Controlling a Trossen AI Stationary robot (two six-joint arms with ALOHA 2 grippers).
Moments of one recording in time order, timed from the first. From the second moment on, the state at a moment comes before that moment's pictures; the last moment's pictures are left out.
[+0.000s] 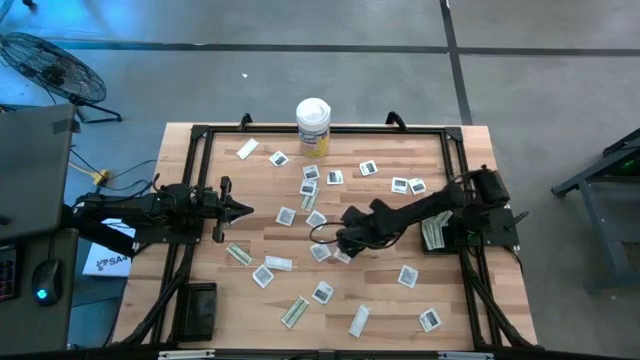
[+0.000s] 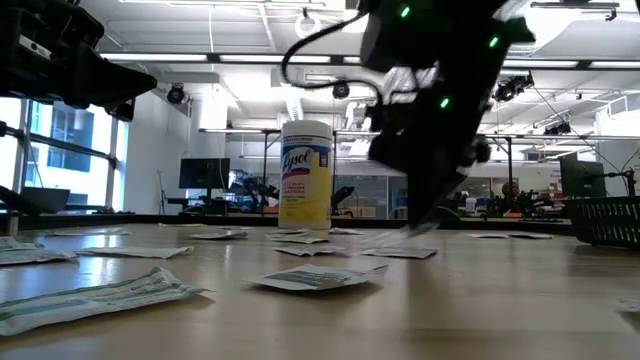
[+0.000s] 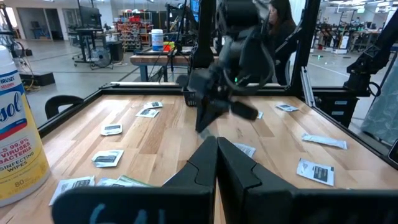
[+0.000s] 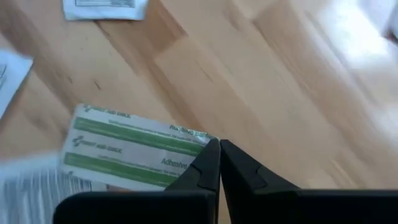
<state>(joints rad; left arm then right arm) -0.04 0.01 0.02 0.00 -0.04 -0.01 0.22 1.85 1.15 -0.70 0.45 0.86</state>
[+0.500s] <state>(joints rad) -0.04 0.01 0.02 0.00 -0.04 -0.01 0.30 1.44 1.15 -1.58 0.27 0.82</state>
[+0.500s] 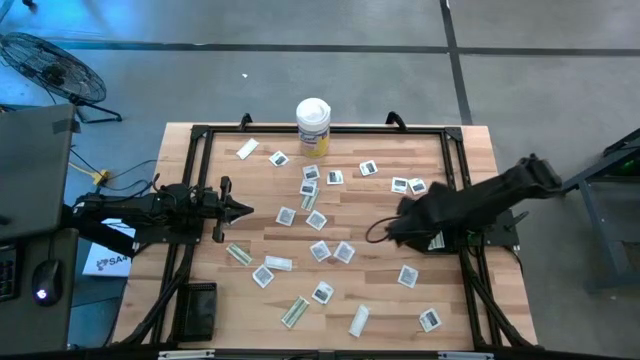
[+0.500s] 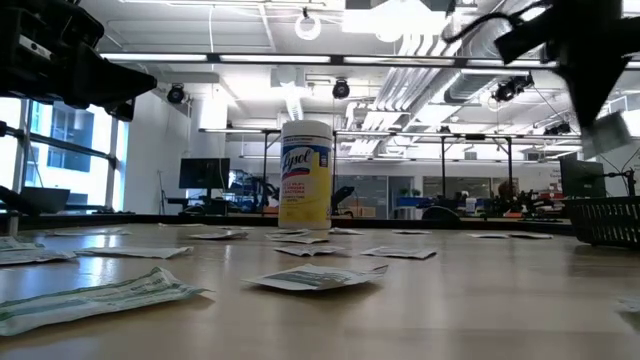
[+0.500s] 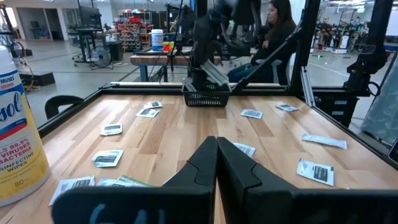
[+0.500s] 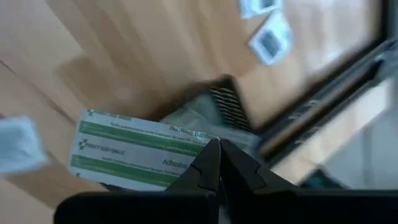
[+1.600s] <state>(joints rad) -0.04 0.01 0.02 0.00 -0.04 -0.01 0.27 1.34 1.04 -1.24 0.28 0.49</state>
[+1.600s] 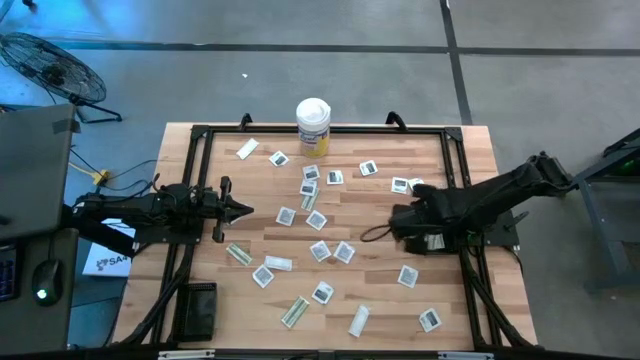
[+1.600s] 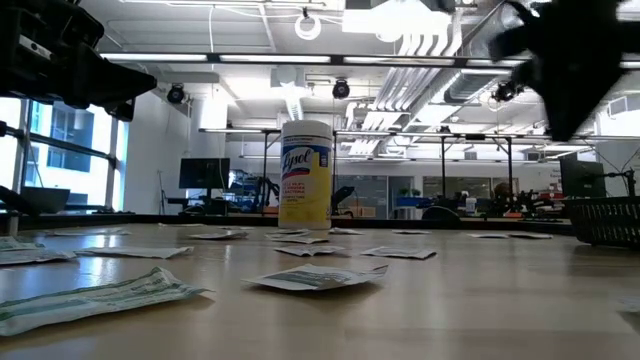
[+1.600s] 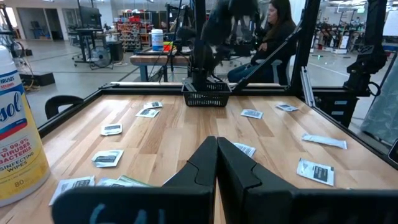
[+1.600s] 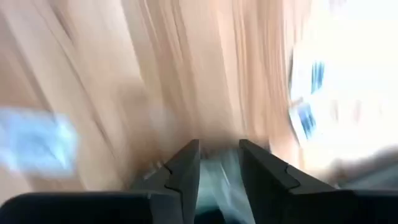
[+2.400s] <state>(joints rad) -0.04 0.01 0.02 0.00 -0.04 -0.01 0.15 1.34 0.87 -0.29 0.64 0.14</state>
